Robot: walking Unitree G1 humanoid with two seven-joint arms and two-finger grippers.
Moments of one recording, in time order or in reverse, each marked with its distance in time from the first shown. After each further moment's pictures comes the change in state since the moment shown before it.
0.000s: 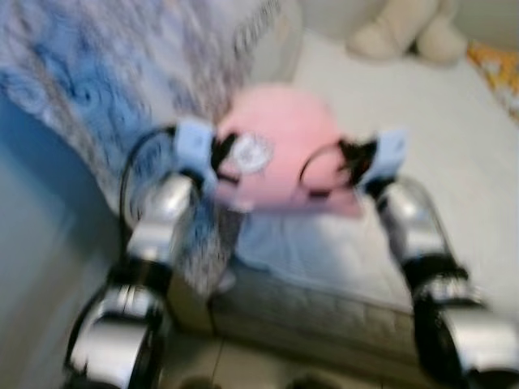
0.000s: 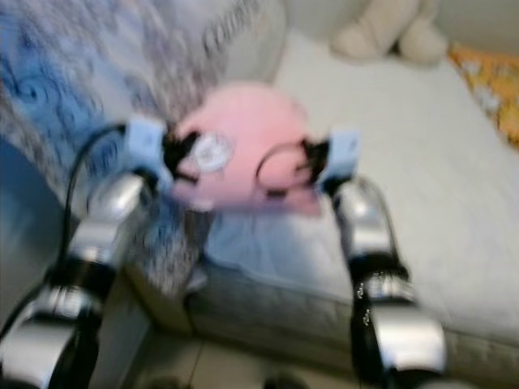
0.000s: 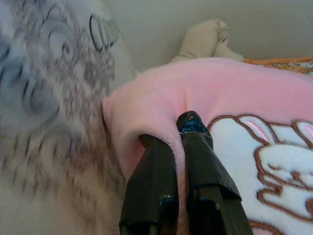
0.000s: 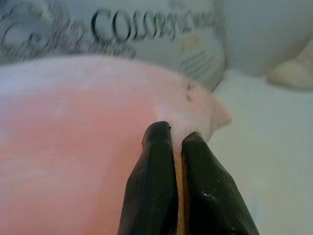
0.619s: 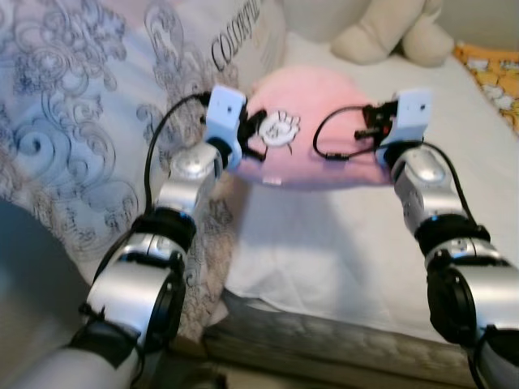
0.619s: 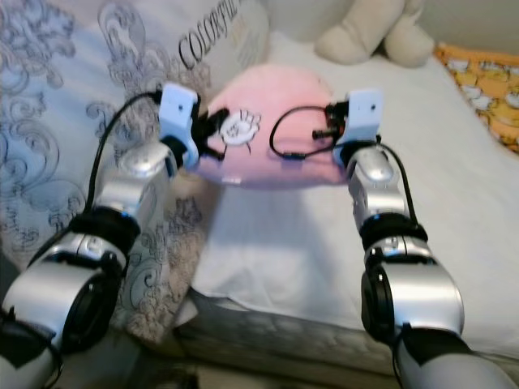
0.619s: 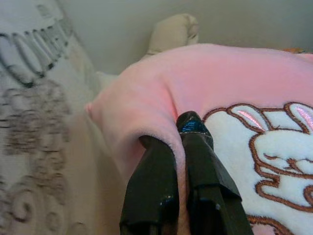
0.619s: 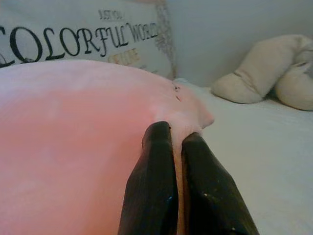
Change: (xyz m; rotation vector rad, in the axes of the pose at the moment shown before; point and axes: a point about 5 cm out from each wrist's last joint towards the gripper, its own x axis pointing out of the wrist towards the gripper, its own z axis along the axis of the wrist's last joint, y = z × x) left arm 0.041 -0.017 0.024 0.004 0.029 -0.089; right arm 0.014 -0.025 0.029 -0.084 0.010 -0.134
